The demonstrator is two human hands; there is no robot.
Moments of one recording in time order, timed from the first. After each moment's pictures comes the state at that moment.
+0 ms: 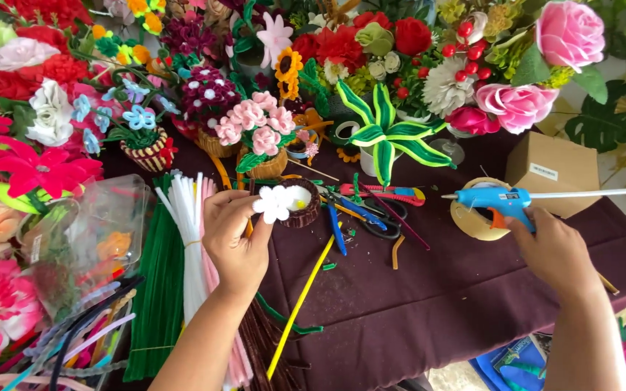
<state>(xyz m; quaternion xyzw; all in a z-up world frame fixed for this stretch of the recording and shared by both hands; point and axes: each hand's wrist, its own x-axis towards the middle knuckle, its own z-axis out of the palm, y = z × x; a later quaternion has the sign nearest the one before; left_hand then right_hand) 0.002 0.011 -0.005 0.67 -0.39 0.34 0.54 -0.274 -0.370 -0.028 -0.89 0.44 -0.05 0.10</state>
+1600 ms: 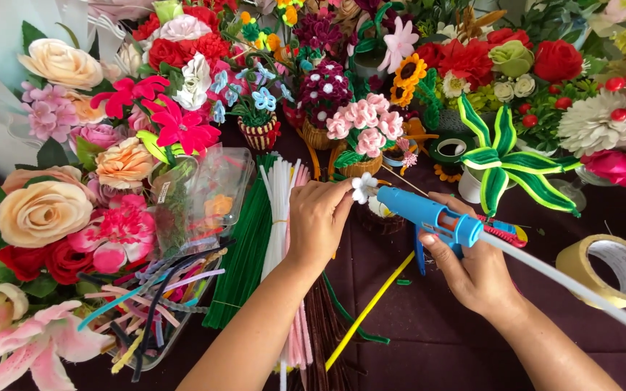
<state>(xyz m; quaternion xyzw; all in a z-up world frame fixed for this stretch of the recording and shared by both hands) 0.032 0.022 -0.016 0.77 -0.35 0.33 0.43 -0.122 -0.165 0.032 -0.88 -0.04 -0.24 0.42</state>
